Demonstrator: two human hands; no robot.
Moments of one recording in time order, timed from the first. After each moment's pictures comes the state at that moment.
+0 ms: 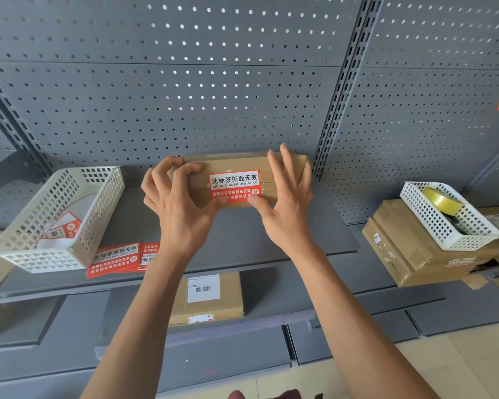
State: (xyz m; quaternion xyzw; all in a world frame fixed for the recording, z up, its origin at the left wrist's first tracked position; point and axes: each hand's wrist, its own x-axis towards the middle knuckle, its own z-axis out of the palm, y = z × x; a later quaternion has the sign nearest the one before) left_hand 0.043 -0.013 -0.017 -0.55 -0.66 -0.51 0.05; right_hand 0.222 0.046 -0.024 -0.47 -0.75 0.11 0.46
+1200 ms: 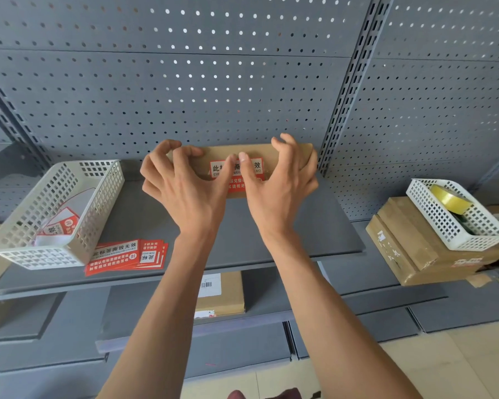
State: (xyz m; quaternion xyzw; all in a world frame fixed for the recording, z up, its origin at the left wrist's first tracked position) left_hand 0.071 0.015 0.006 -0.40 -0.72 -0.55 0.11; right_hand 0.172 0.052 0.002 -0.56 -0.61 0.02 0.56
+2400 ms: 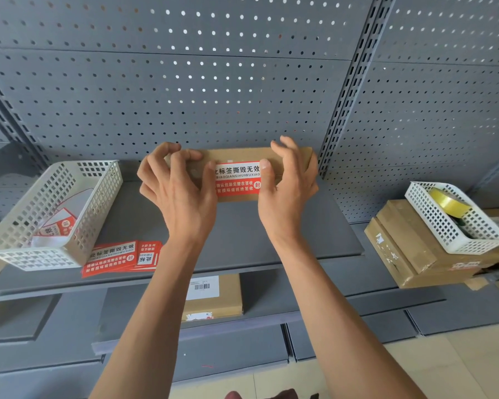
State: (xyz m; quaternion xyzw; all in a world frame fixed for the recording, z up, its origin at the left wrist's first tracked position) left_hand 0.058 0.005 0.001 -0.46 -0.69 -0.55 0.08; right_hand 0.188 0.053 -0.002 -0.52 -0.62 0.09 0.58
